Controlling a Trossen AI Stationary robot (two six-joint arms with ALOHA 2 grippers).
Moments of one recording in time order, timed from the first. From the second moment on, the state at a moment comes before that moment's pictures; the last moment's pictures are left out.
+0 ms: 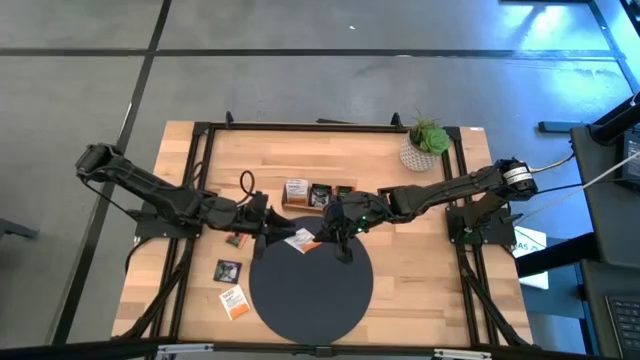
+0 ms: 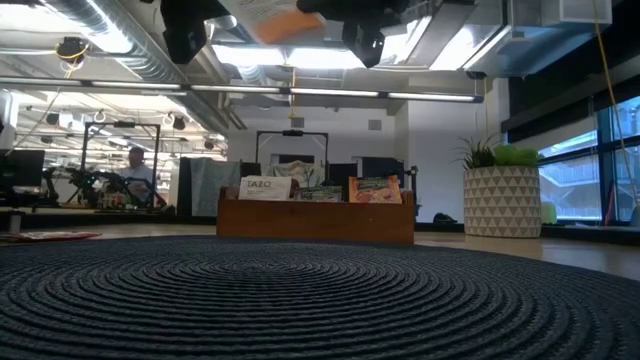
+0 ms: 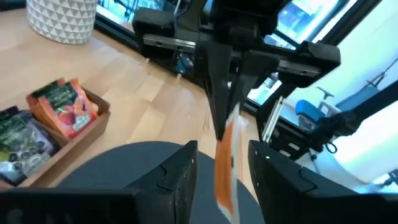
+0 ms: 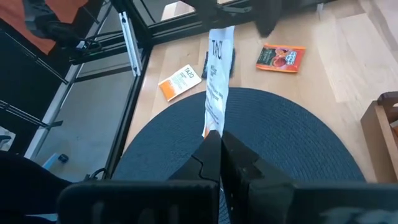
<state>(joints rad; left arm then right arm) -0.34 1.08 0.64 0.21 -0.31 -0.63 0.17 1.64 1.24 -0.13 -0.11 0.33</state>
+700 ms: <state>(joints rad) -0.34 1.15 0.64 0.24 -0.24 -0.58 0.16 1.64 1.24 -0.12 -0.12 0.34</state>
